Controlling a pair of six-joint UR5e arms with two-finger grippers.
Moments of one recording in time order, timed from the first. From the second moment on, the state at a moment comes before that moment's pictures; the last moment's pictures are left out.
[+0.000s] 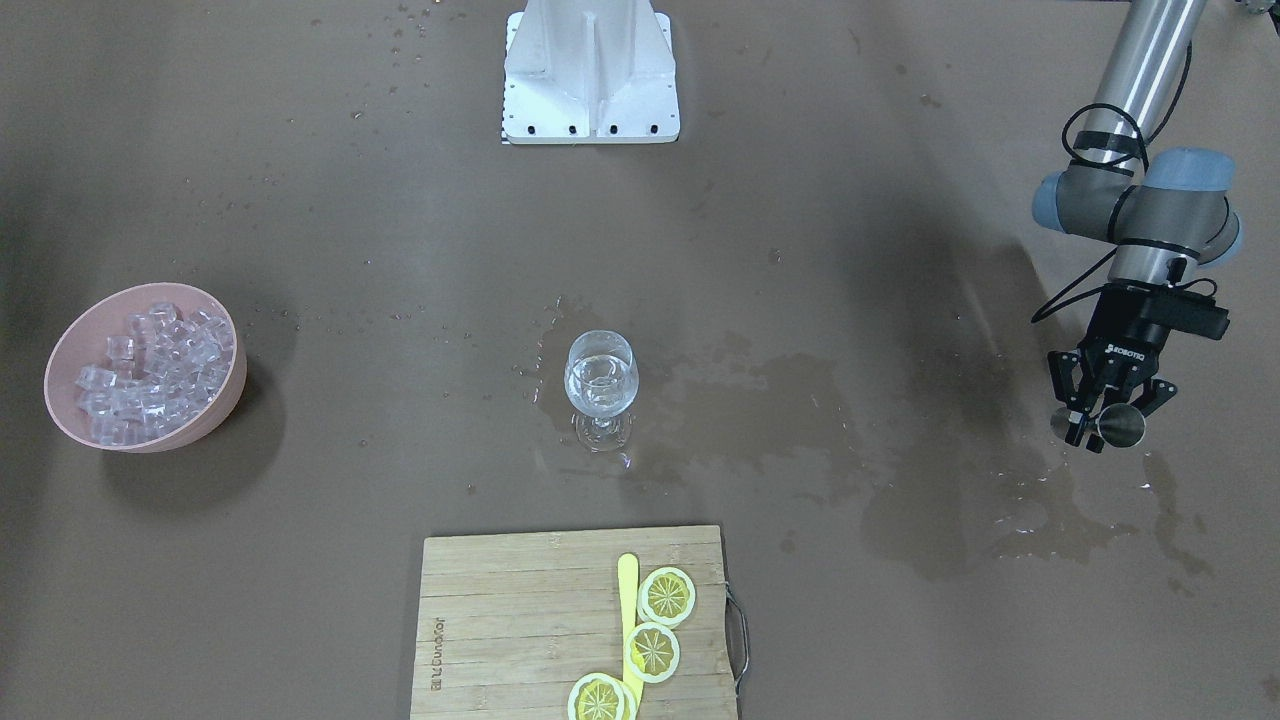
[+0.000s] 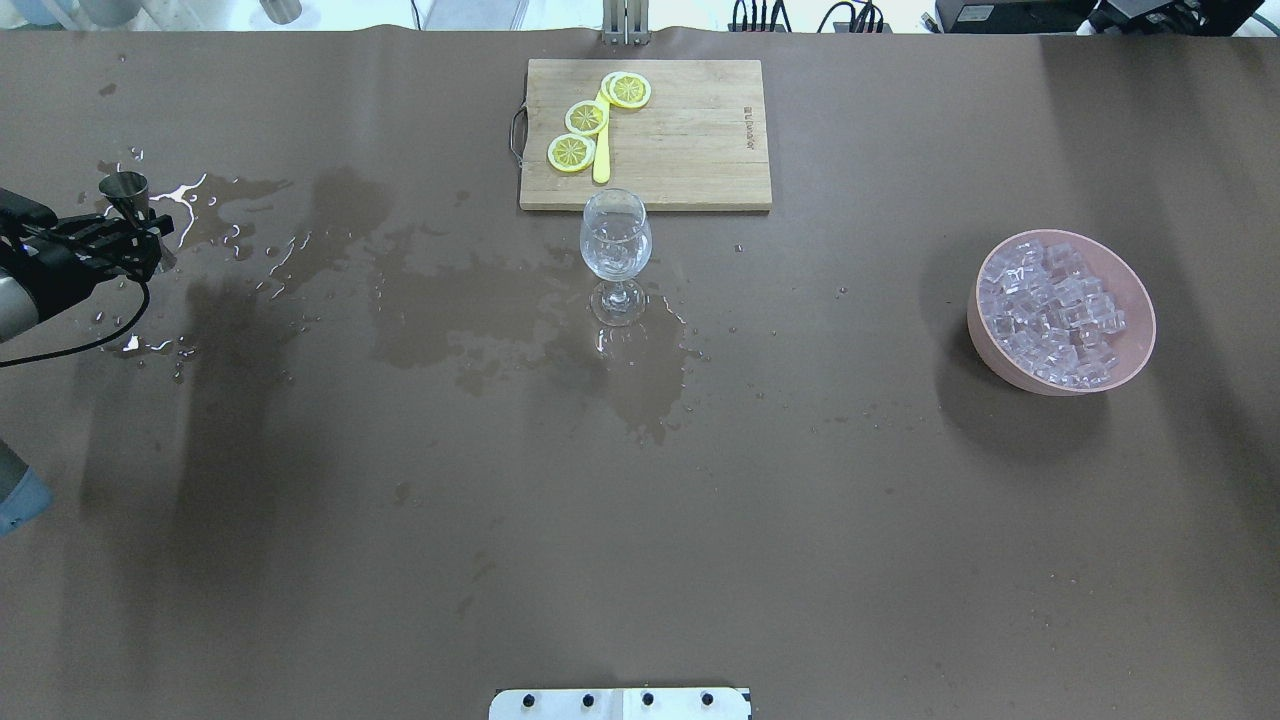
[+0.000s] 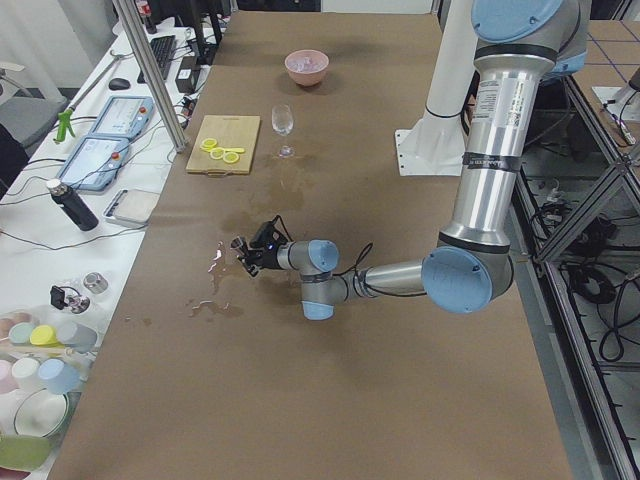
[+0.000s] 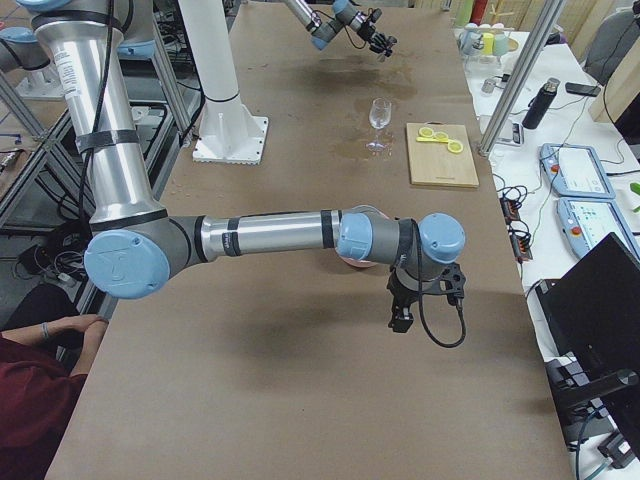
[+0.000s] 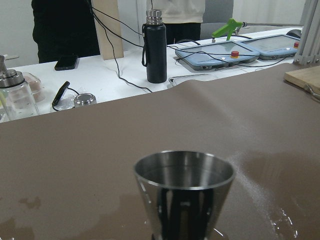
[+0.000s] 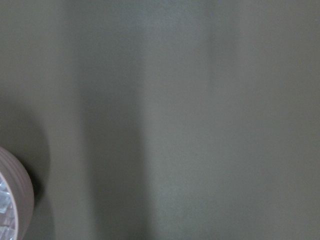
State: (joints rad) left arm -0.85 -1.71 -1.11 -3.31 -1.48 -0.71; right arm 1.57 -1.37 1.48 -1.80 2.39 -0.08
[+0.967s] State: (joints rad) left arm -0.85 -1.71 -1.11 -3.31 -1.47 -0.73; right arm 1.58 -1.40 1.47 -1.75 2.37 -0.08
